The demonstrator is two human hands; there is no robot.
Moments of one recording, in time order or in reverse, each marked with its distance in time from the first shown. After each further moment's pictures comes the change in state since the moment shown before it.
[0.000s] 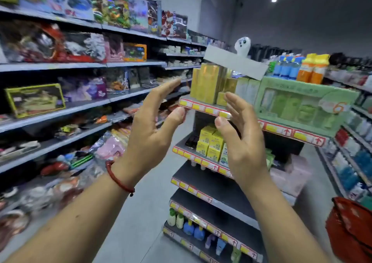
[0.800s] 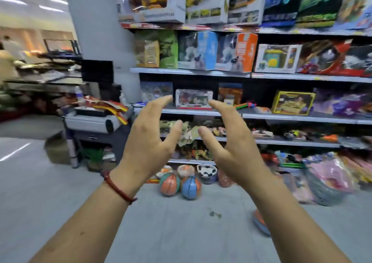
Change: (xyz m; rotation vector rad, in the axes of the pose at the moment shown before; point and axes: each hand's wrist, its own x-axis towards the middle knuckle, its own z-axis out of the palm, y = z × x) left_hand -0.365 0.309 -0.524 1.331 0.557 -0.515; right_hand -0.280 -0.382 0.429 0.416 -0.828 -0.529
